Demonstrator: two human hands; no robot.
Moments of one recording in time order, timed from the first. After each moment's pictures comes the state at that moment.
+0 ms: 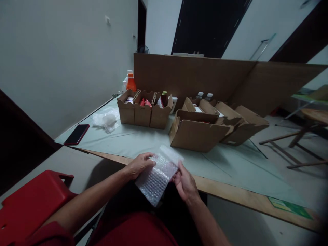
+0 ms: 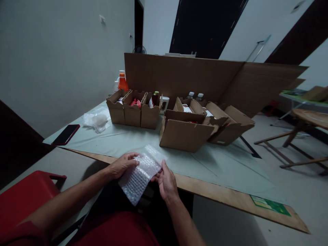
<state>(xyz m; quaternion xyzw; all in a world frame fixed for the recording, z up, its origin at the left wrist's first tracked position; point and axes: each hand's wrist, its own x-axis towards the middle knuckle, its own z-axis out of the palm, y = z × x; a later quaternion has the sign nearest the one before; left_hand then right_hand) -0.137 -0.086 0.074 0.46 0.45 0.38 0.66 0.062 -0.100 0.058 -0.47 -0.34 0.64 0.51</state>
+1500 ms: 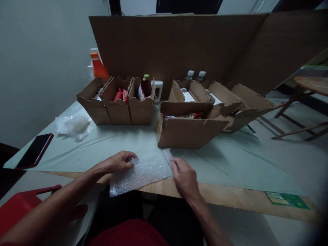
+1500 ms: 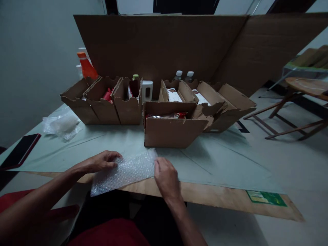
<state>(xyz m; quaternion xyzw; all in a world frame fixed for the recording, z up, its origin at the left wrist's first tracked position) -0.158 0.005 0.074 0.68 0.49 0.08 0.54 0.132 -0.044 0.040 -0.62 -0.72 0.08 0.30</state>
